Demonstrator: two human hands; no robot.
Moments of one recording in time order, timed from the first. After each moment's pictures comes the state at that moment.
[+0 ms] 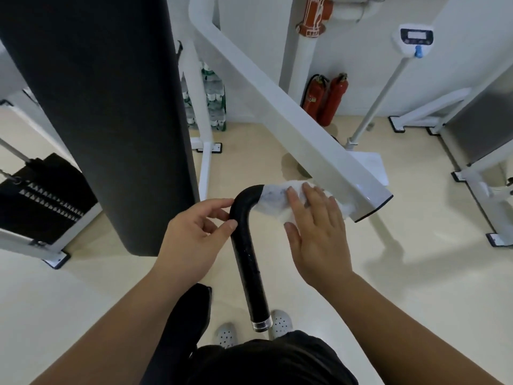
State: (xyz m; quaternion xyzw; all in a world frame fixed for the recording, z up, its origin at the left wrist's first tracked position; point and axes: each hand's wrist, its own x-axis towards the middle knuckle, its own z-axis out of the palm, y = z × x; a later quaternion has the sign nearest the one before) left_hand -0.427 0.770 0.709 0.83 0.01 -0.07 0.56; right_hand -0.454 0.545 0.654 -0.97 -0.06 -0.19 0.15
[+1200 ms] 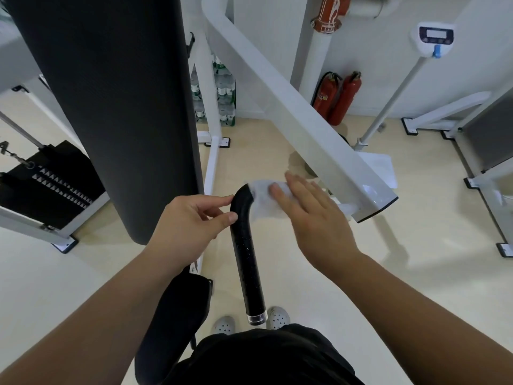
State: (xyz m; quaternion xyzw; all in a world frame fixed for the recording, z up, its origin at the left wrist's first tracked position) left_hand -0.420 0.777 0.715 0.82 0.04 -0.11 0.55; right_hand -0.430 0.530 0.665 -0.96 -0.20 -0.16 0.09
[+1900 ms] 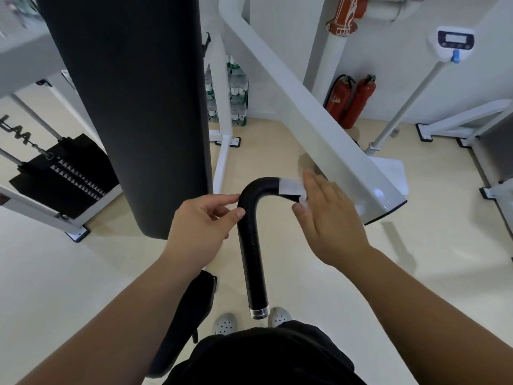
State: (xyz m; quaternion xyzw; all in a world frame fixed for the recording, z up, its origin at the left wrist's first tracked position) left_hand -0.437 0.765 0.710 0.82 0.09 -0.05 0.57; right_hand -0.427 0.529 0.689 -0.99 -0.08 0.00 0.13
